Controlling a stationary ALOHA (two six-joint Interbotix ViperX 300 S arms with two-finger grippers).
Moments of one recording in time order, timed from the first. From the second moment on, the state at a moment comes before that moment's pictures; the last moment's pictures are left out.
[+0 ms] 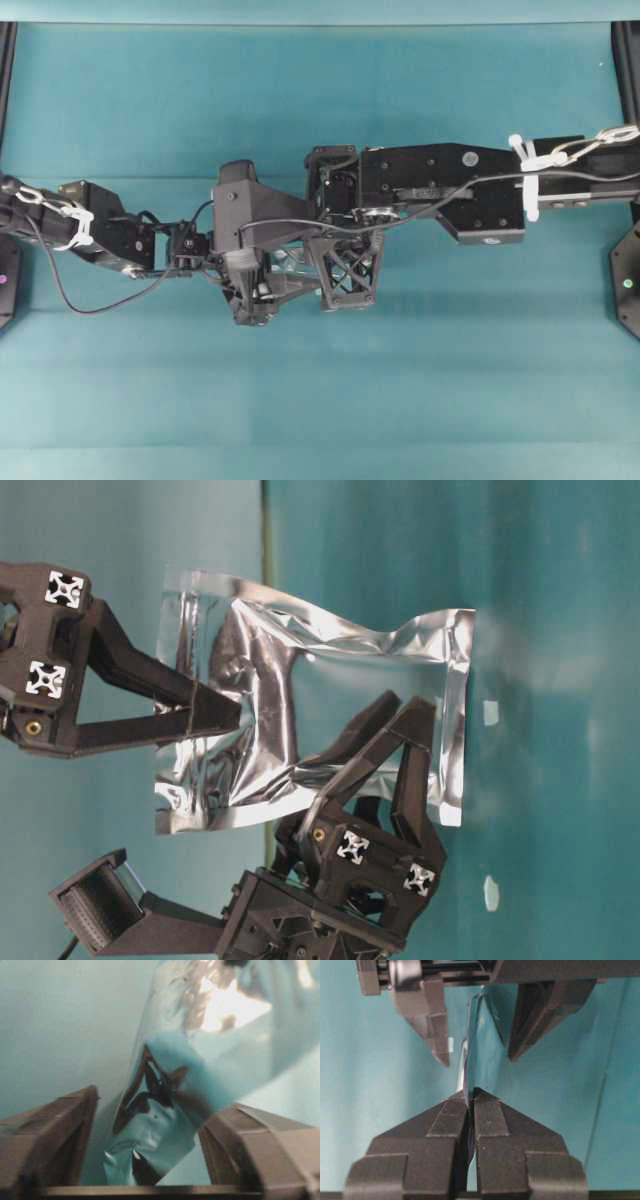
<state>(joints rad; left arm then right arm) 0.05 0.31 0.80 0.02 -0.79 -0.17 -0.01 0.22 0.00 -0.02 1.09 -0.12</state>
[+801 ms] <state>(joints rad) 0.05 0.32 0.81 0.02 -0.78 -0.13 -0.01 0.22 0.01 -0.03 1.08 -0.12</state>
